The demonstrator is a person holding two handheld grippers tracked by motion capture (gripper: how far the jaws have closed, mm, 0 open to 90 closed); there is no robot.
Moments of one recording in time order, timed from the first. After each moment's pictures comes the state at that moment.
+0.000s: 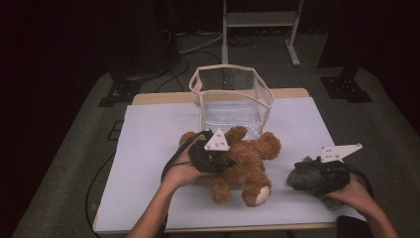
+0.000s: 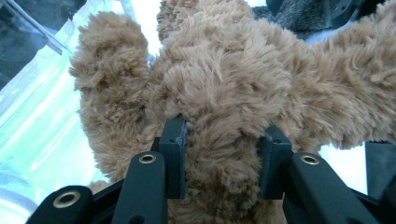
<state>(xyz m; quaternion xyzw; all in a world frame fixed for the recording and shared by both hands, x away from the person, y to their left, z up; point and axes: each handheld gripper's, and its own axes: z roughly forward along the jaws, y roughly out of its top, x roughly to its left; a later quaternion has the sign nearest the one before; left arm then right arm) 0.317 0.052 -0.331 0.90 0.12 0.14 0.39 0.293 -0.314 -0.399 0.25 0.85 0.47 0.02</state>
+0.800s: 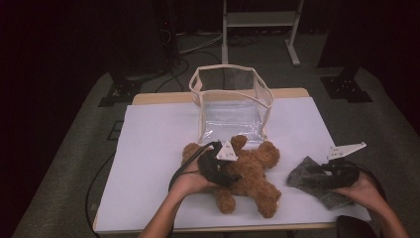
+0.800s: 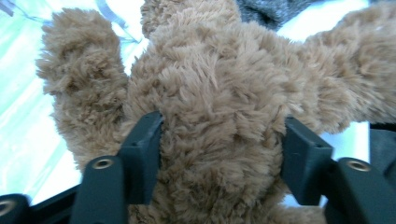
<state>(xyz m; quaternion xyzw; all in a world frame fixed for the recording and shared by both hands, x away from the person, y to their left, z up) 0.313 0.038 -0.365 0.92 0.13 0.11 0.36 0.312 -0.354 -0.430 0.34 0.86 0.38 0.03</state>
